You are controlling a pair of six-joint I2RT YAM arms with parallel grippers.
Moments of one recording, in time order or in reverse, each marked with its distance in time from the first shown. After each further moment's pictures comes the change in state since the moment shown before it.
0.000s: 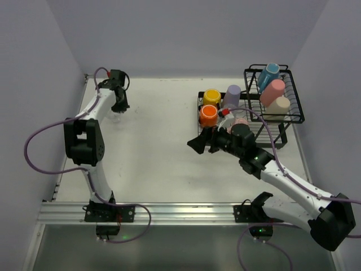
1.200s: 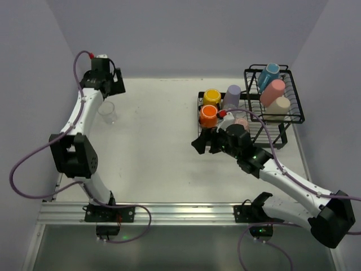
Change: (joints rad) left arm 0.074 -0.101 0.088 0.069 -0.034 0.068; right arm 0.037 0.029 0.024 -0.117 0.181 -0.083
